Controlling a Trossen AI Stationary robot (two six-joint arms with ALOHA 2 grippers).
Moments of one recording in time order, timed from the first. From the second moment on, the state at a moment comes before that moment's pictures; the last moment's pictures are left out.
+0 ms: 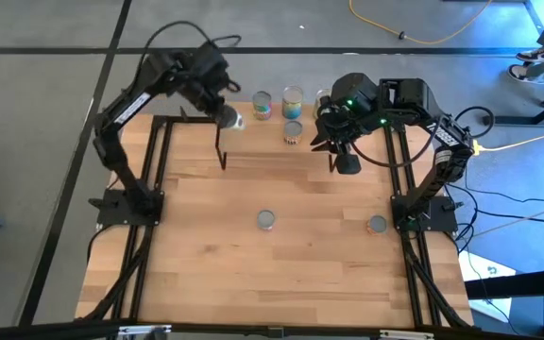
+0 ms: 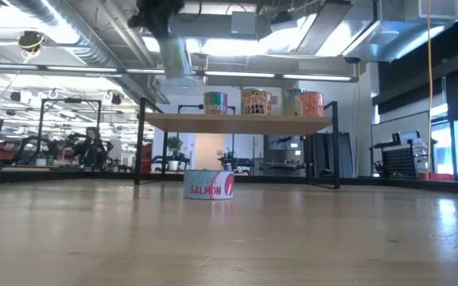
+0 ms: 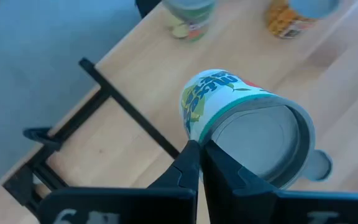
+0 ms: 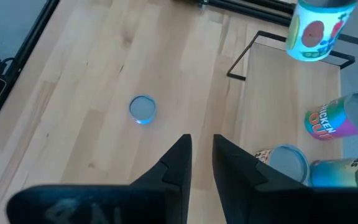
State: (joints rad) left arm 0.62 1.68 2.15 -1.56 -0.02 -0.17; right arm -0.19 1.72 2.34 -1.50 -0.17 -0.40
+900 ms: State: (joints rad) left arm 0.86 1.95 2.17 -1.49 0.01 0.07; right arm -0.19 1.72 2.33 -1.46 -0.02 -0.32
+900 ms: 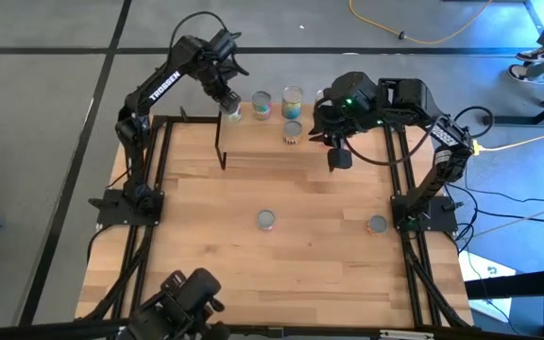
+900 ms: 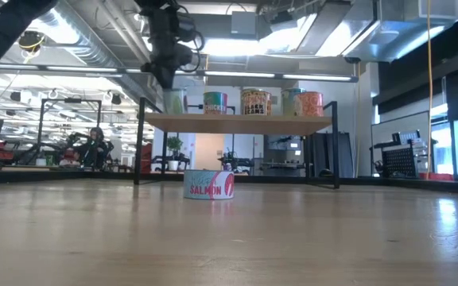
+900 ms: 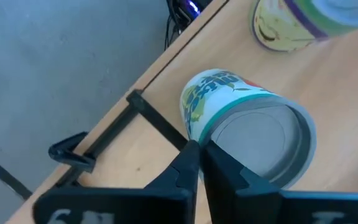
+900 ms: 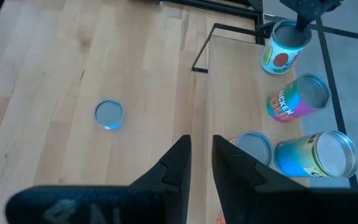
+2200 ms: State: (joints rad) left arm 0.47 1.66 2.17 -1.47 0.18 0.21; right arm -0.20 1.67 2.33 -1.57 -0.02 -0.31
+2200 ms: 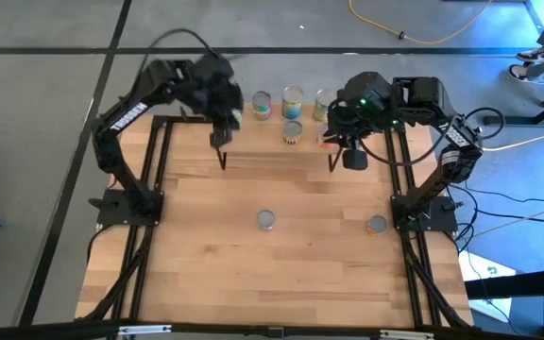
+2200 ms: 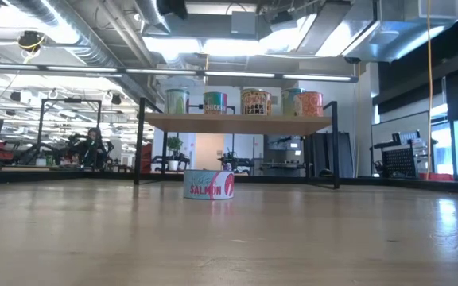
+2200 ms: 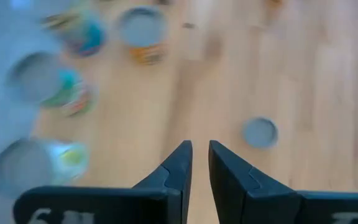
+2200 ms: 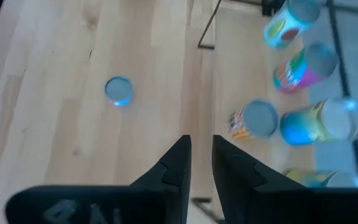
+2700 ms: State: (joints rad) left arm 0.05 1.68 1.91 -1.49 0.20 0.35; right arm -0.16 1.66 2.33 -1.57 -0.02 -0.14
